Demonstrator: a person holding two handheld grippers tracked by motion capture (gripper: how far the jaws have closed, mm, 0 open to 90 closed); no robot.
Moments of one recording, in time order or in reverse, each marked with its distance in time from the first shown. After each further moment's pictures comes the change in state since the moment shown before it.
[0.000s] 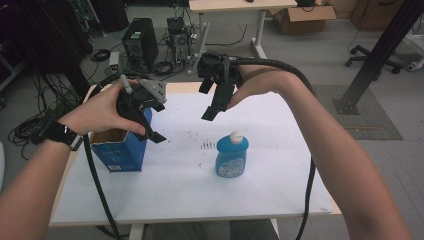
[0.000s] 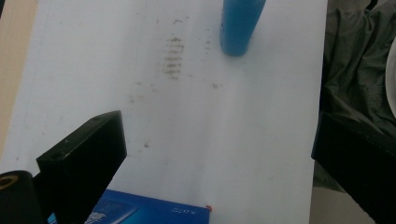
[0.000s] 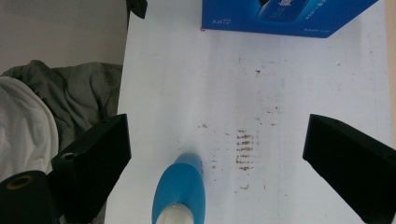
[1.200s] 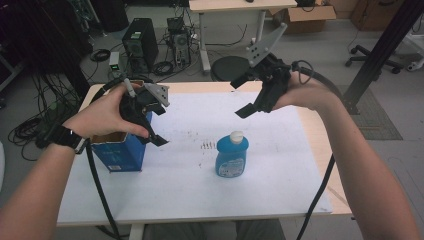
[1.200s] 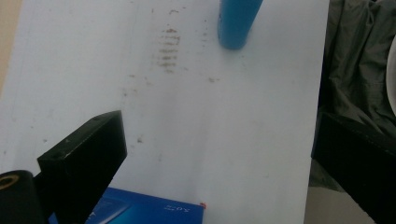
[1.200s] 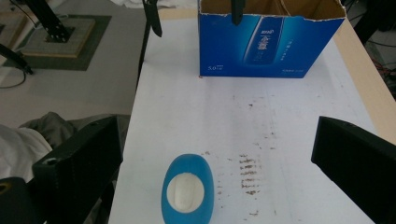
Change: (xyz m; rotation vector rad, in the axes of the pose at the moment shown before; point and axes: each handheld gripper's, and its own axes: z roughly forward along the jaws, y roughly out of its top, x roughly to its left) left arm -0.002 0.001 0.010 0.033 -0.008 -0.013; right arm 0.009 -0.107 -0.031 -0.403 -0.017 0.038
